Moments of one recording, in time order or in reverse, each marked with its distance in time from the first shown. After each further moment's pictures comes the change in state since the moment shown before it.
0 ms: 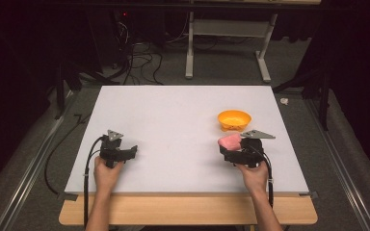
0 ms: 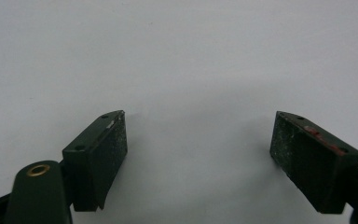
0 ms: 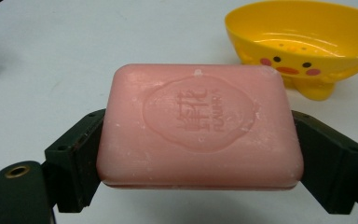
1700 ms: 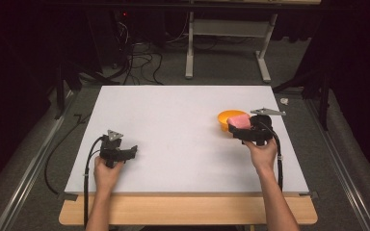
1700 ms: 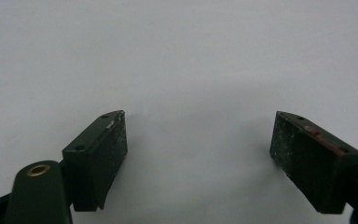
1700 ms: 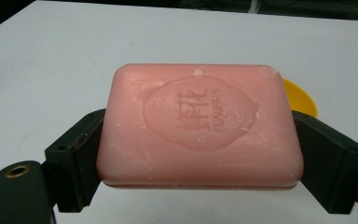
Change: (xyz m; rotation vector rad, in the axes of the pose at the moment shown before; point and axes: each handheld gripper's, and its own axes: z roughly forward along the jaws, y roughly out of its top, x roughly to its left) left arm 0.000 0.000 0.000 0.000 0.000 0.000; right arm -0.037 0.055 0.003 -0.024 -0.041 0.034
